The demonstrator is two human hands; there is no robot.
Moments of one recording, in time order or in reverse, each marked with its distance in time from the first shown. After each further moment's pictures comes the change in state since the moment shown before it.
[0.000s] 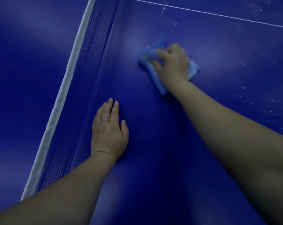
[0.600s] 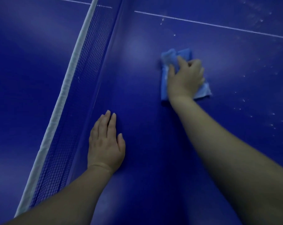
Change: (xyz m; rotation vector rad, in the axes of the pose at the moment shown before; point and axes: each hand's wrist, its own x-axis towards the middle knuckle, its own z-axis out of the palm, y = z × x) left_hand 0.000 0.003 -0.004 0.033 -0.018 -0.010; right_hand 0.000 0.019 0.001 0.043 0.235 0.496
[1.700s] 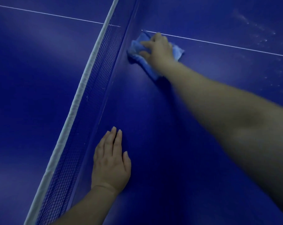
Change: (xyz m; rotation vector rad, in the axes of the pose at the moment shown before) left_hand 0.001 -0.002 0.002 0.009 0.012 0.020; right_hand 0.096 -0.105 0.047 -0.029 -0.354 -0.638
